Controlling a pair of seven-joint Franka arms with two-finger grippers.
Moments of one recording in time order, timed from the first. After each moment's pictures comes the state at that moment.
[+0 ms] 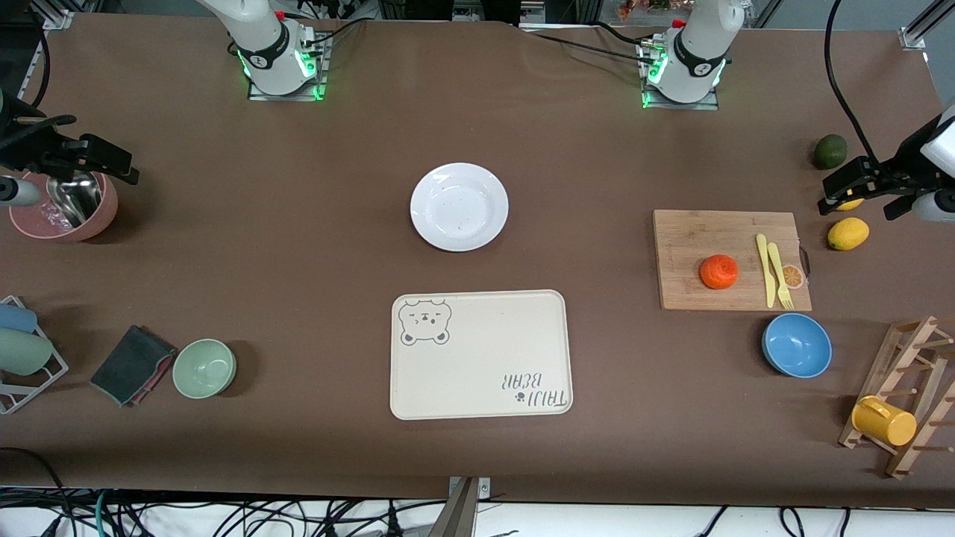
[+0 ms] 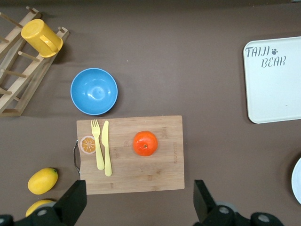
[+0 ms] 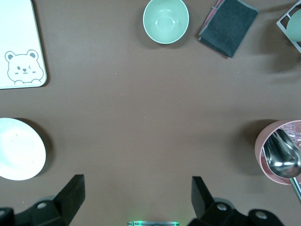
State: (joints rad) left arm 0.03 0.03 0.00 -1.61 -0.04 1.68 0.07; right arm 0.19 0.07 -0.20 -1.49 0.04 1.47 0.02
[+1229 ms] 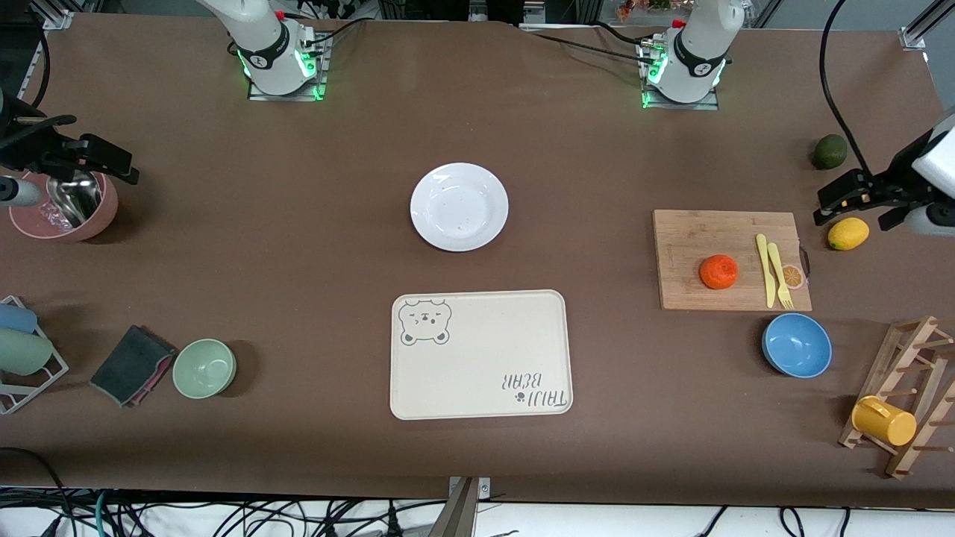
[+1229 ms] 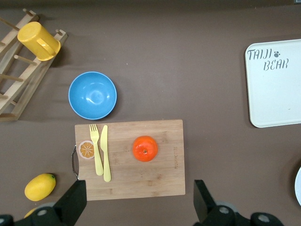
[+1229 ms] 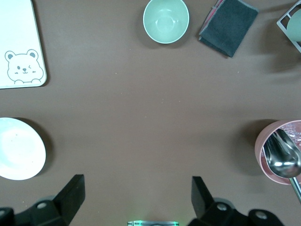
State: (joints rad) left arm 0.03 0.07 0.00 -1.61 -0.04 1.72 0.07; right arm 0.19 0.07 -0.20 -1.49 0.04 1.47 0.02
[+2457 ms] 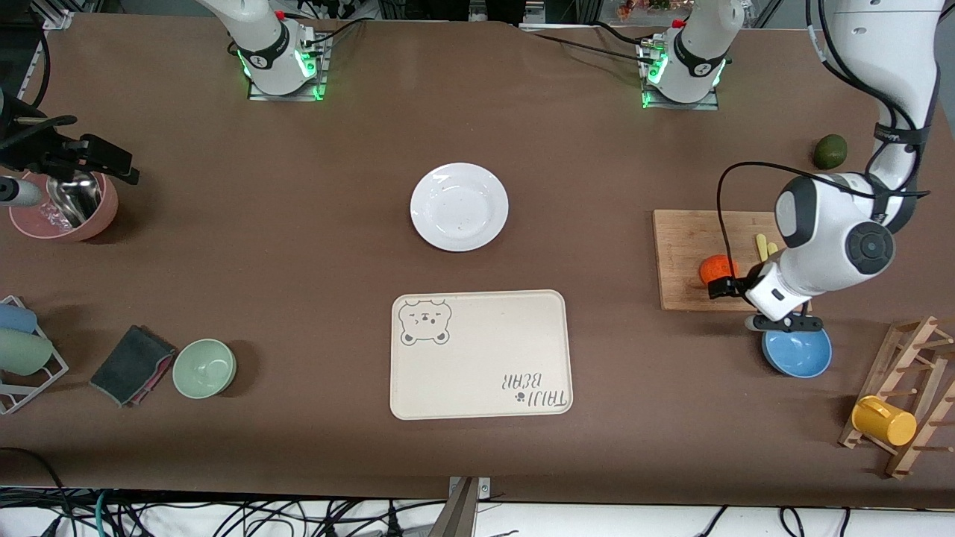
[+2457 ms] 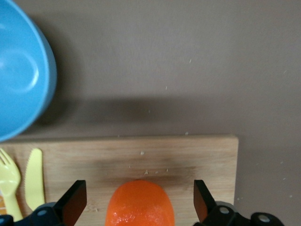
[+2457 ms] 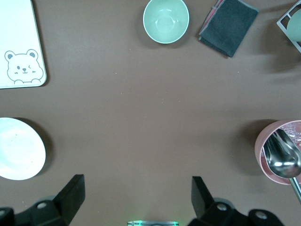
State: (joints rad) left arm 0.03 0.45 0.00 -1.95 -0.06 2.30 0.07; right arm 0.19 0.07 -0.20 -1.49 0.04 1.47 0.02
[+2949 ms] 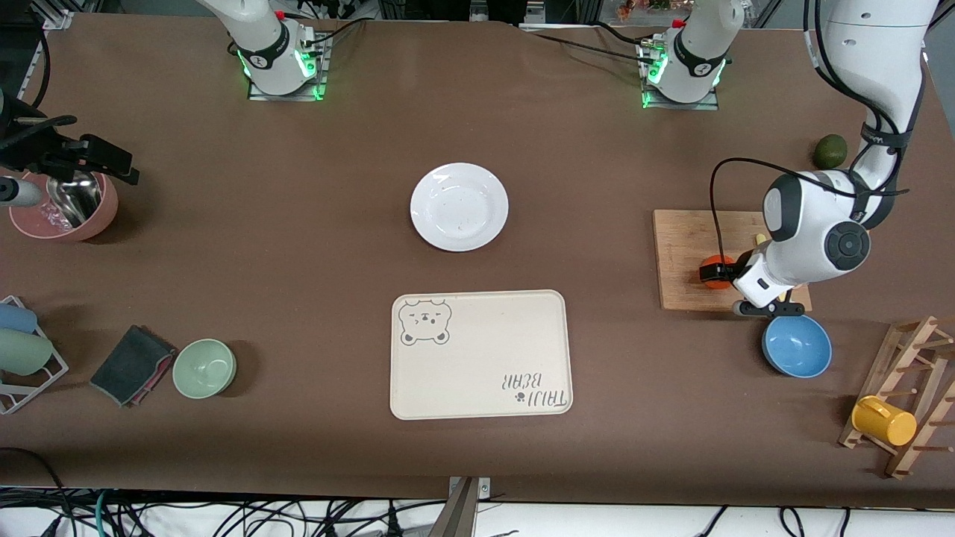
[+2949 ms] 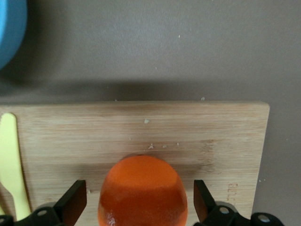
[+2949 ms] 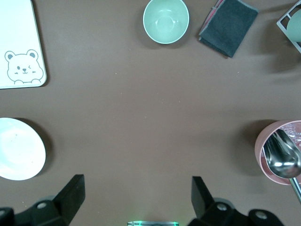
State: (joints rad) left arm 0.03 0.46 0.00 -2.02 -0.06 2.30 0.07; right arm 0.19 0.07 -0.20 -1.49 0.04 1.47 0.02
